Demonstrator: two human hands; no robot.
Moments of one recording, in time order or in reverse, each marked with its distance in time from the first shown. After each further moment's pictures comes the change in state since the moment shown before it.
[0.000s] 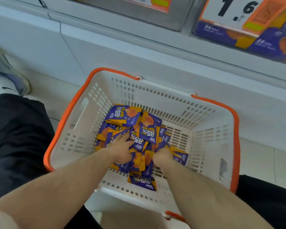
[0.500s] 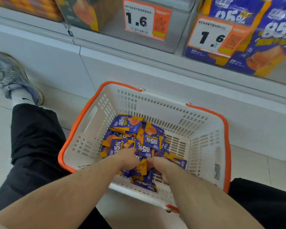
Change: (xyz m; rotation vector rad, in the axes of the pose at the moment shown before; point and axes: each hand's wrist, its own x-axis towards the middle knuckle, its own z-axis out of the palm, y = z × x) left_hand -0.040 0.024 0.002 -0.387 0.021 -0.063; right_hand -0.042 -0.008 0.000 0.113 -0.196 0.108
